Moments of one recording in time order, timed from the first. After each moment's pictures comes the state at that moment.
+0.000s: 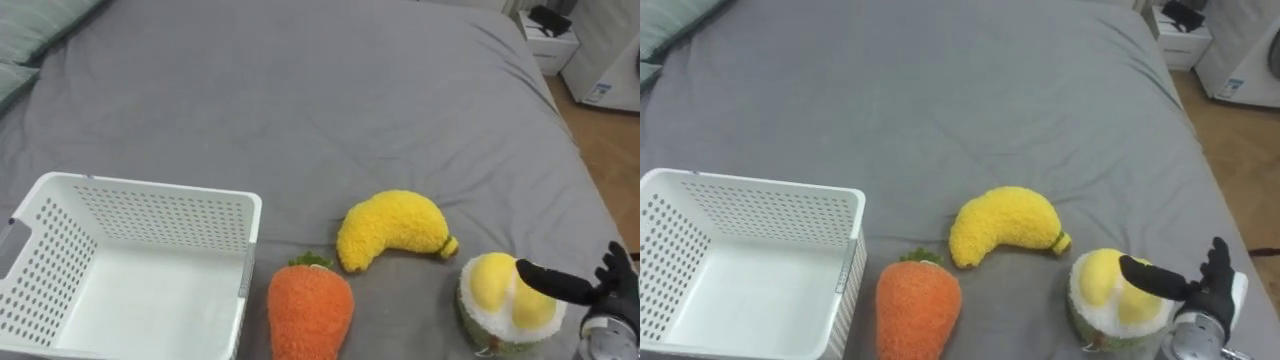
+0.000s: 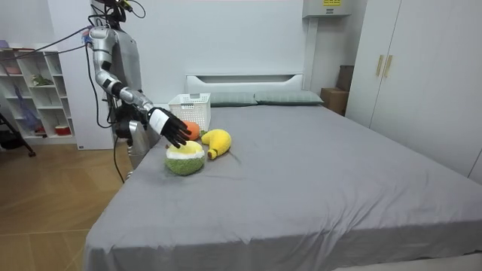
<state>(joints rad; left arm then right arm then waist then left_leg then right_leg) 0.25 0.20 0.23 1.10 -0.31 0.03 0.11 0.06 -0.31 -0.20 0.50 0.22 0.04 -0.35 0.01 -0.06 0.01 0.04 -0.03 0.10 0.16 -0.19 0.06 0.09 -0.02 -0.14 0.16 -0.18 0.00</state>
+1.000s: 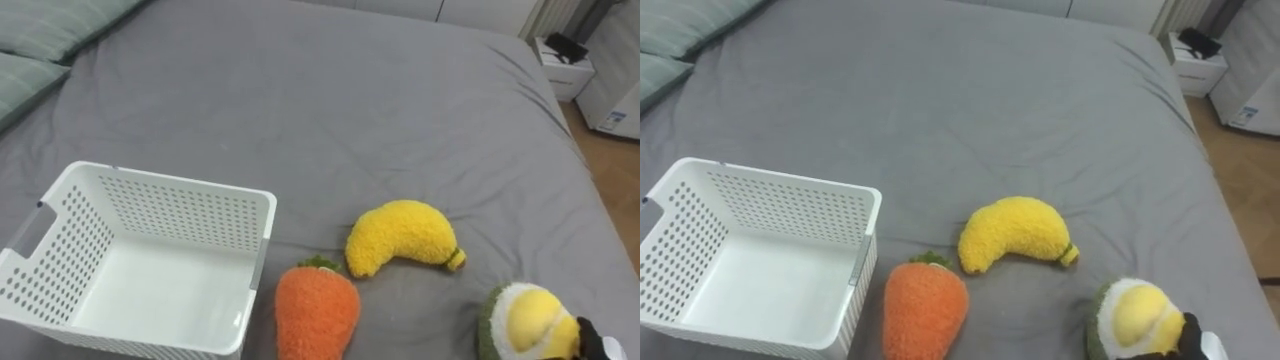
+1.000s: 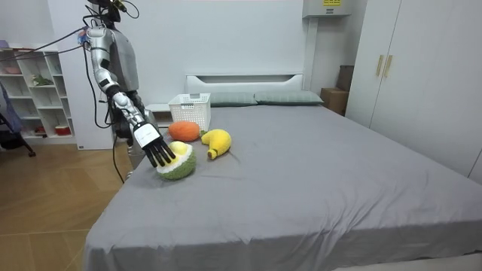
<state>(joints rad) 0.28 0.21 0.23 1.11 -0.22 0.06 0.12 0.04 -0.35 -0.18 0.95 -0.23 0.04 -0.27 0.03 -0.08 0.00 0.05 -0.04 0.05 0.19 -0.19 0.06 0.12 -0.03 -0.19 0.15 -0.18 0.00</state>
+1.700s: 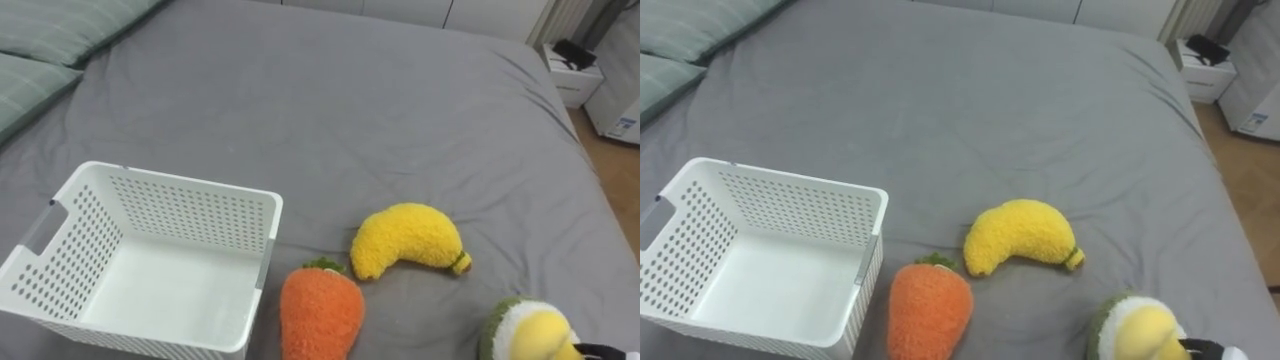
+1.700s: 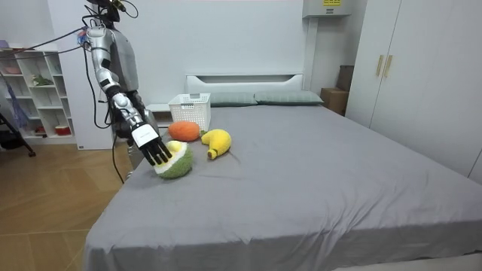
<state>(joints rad) 0.25 0.22 0.23 1.13 -0.18 0.06 0.12 0.02 -0.37 -0.20 1.03 -0.33 0.02 -0.31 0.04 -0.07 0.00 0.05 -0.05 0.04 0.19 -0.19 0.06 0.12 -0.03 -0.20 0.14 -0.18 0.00</state>
